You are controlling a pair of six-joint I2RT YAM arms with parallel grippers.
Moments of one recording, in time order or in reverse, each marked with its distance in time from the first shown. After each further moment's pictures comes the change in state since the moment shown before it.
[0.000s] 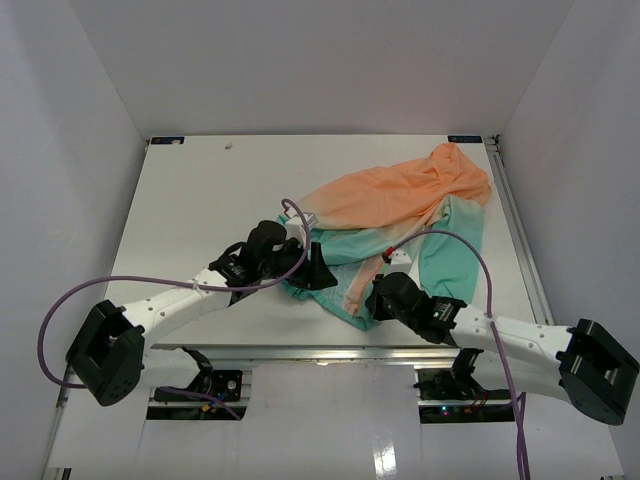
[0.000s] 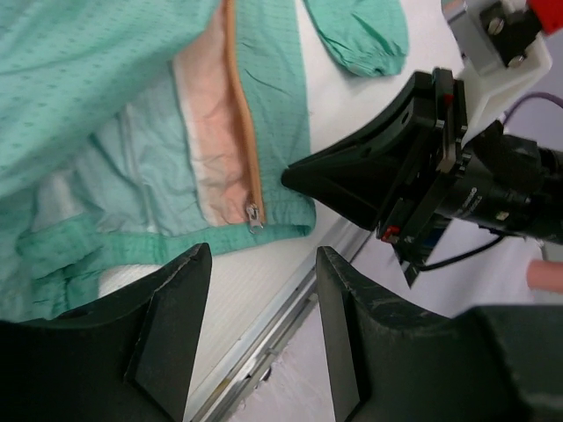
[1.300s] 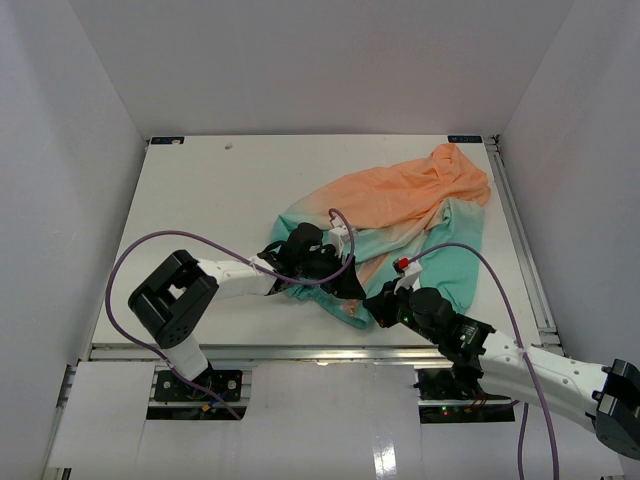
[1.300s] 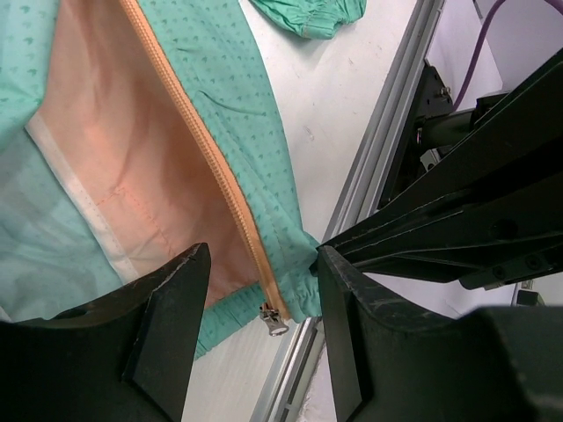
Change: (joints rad) left arm -0.079 0.421 0.089 0.330 0.238 0.085; right arm 0.000 -0.367 -0.208 0.220 -0.144 -0.195
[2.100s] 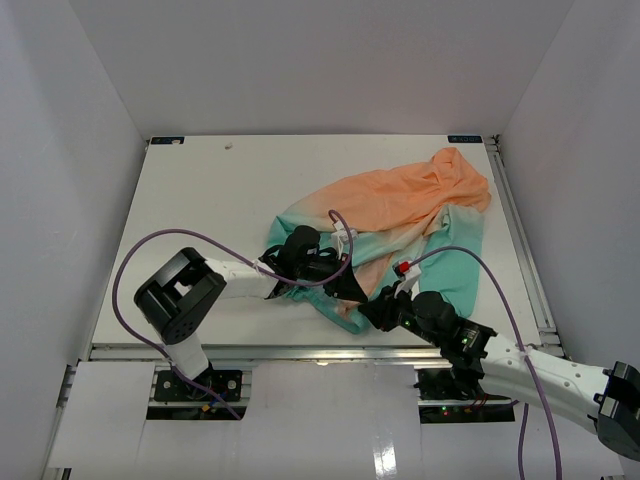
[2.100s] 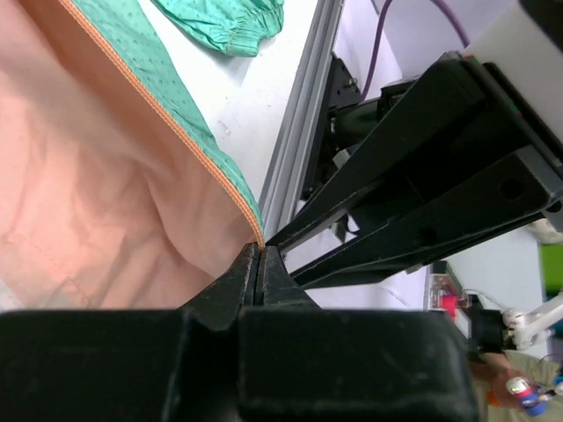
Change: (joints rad) left arm 0.001 0.038 -0.047 0.210 0.186 -0.173; right arm 0.006 -0.034 -0.036 0.037 -0.044 0.013
